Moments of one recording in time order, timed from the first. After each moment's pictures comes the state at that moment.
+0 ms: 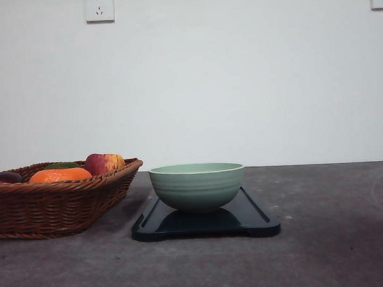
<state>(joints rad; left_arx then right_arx) -0.02 0.00 0.03 -0.18 0.00 -0.12 0.06 0.00 0.02 -0.17 -0.05 0.01</state>
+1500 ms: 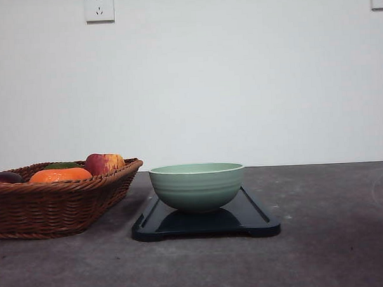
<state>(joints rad) -0.02 0.00 0.03 -0.18 0.00 -0.12 0.06 0.00 0.02 -0.17 -0.05 0.01</state>
